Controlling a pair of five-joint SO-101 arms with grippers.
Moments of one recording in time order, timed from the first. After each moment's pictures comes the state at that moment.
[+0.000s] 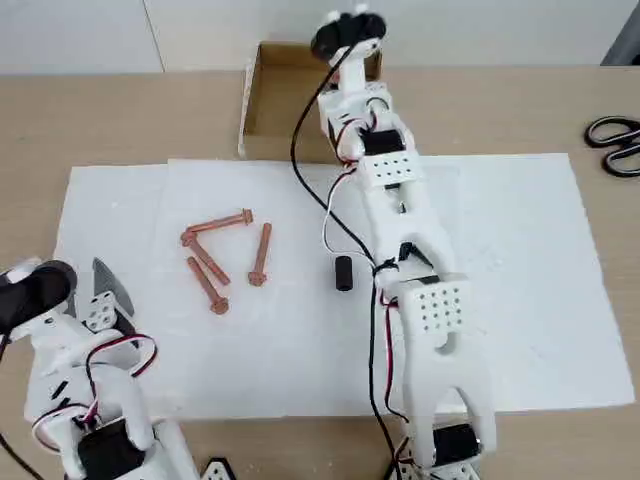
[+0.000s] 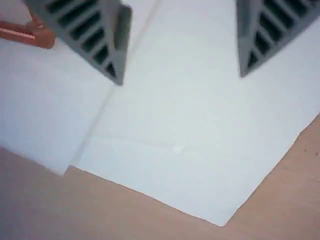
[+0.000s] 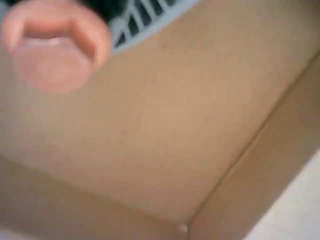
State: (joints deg) left arm -30.1 -102.8 80.8 56.1 11.8; right arm -15.8 58.3 -55.8 33.0 1.5
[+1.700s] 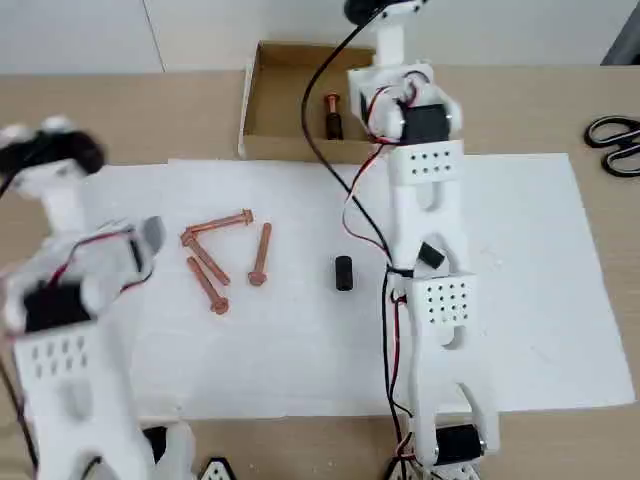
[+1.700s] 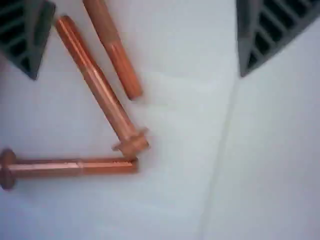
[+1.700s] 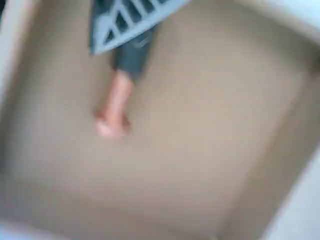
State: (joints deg) left arm -15.6 -36.9 28.8 74.2 5.3; right arm -10.9 60.5 -93.5 76.2 1.5
